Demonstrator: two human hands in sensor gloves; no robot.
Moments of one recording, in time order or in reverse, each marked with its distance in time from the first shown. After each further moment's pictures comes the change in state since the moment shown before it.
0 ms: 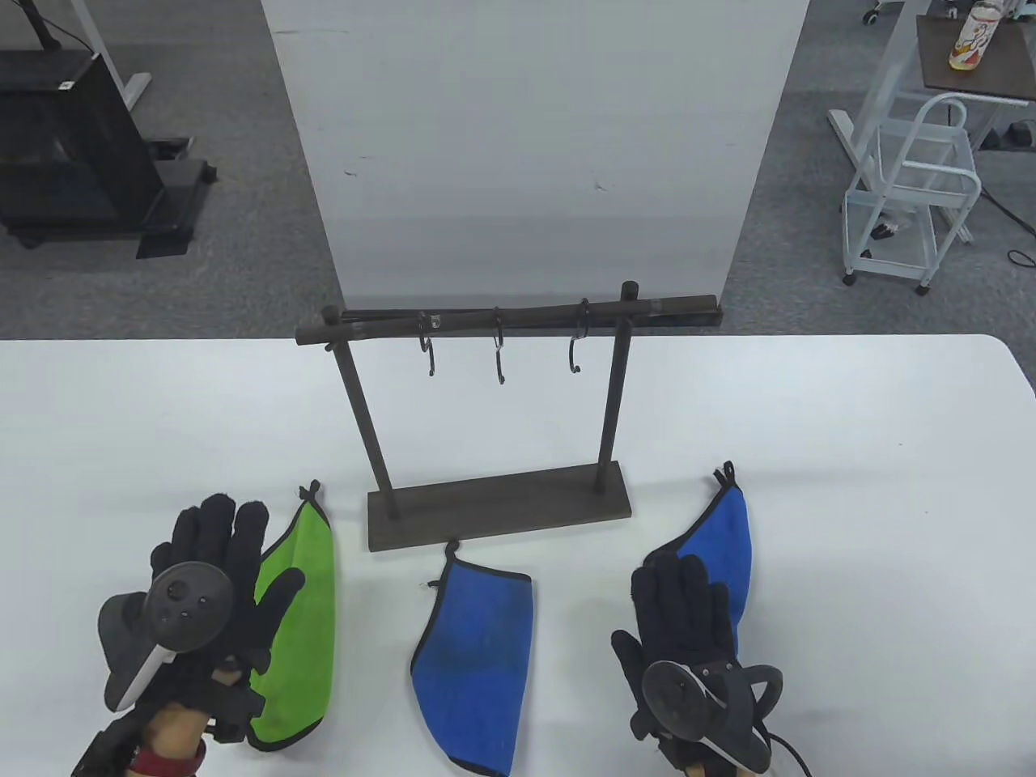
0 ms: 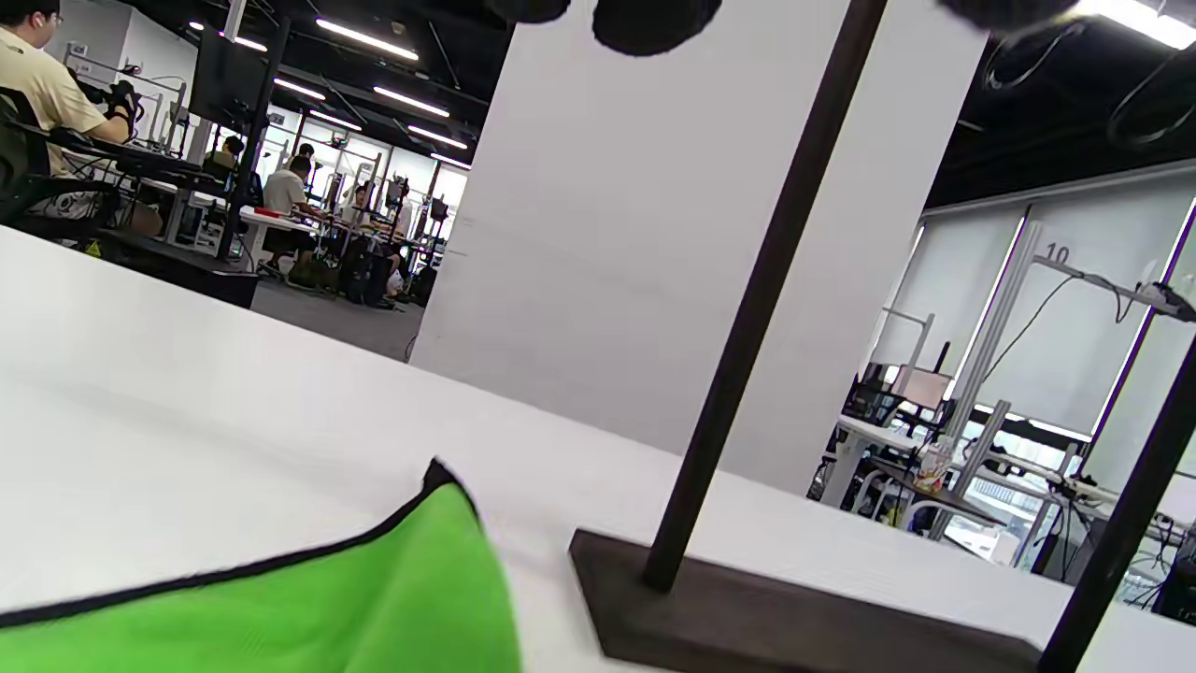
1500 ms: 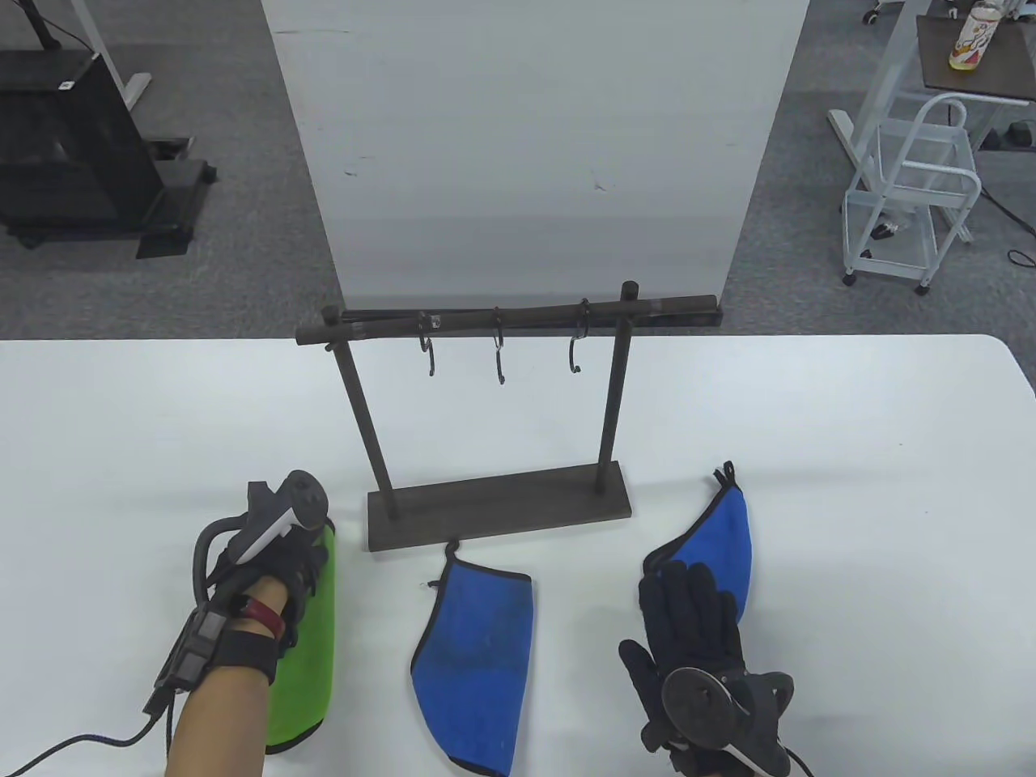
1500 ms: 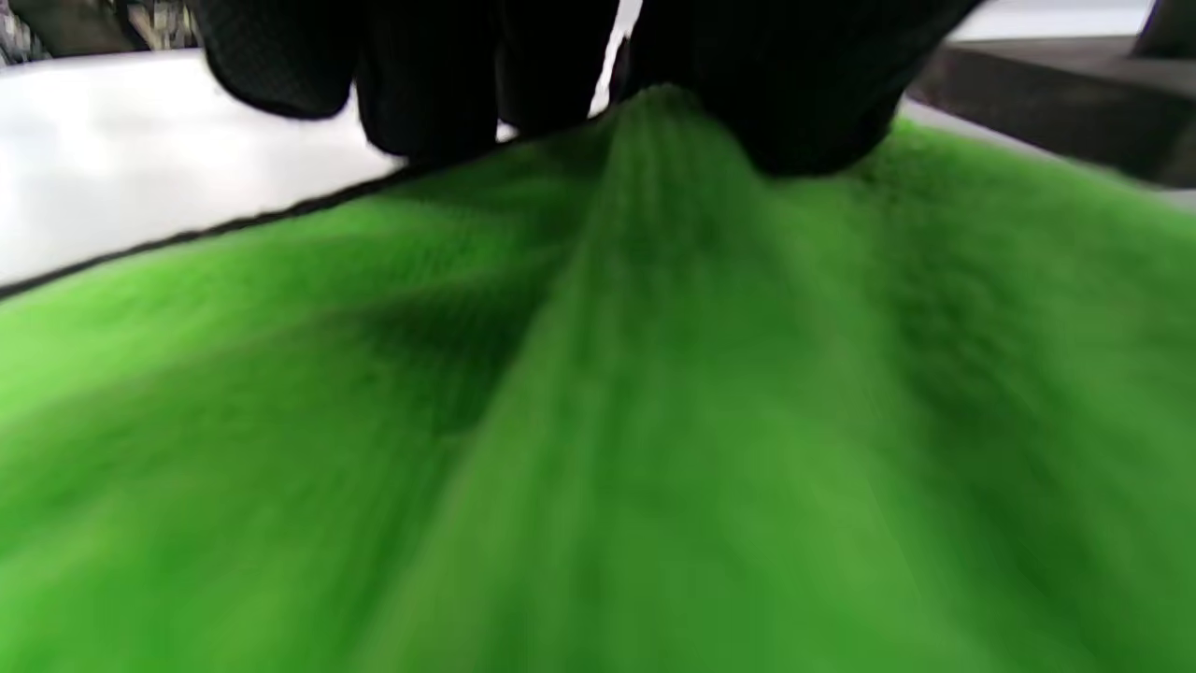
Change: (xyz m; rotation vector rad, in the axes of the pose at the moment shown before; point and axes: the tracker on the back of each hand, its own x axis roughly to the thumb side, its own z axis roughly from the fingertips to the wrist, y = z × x) left_hand -0.036 -0.147 -0.113 -0.437 0.224 -0.411; right_hand -0.010 -0.002 0.007 0.034 -0.007 -0.097
